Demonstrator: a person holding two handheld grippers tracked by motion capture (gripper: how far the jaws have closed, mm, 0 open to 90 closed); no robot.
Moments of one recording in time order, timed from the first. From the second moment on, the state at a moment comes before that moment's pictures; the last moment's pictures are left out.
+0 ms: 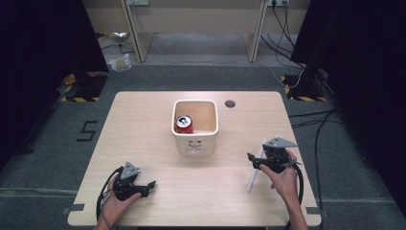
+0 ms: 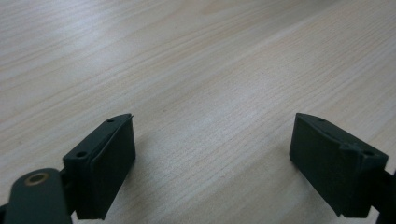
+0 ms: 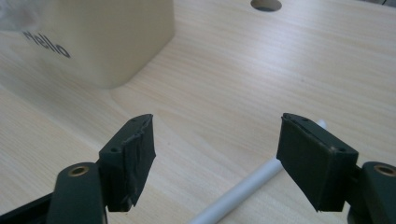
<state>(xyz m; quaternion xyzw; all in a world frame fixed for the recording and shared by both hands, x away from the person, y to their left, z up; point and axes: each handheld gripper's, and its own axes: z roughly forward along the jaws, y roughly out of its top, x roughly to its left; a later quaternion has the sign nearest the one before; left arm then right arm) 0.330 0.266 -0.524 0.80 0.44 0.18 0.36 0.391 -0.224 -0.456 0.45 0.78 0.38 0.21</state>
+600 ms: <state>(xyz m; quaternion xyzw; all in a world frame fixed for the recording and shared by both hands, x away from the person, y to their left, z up) 0.330 0.266 -0.523 0.80 0.44 0.18 0.36 0.401 -0.233 -0.497 0.48 0.79 0.32 0.19</state>
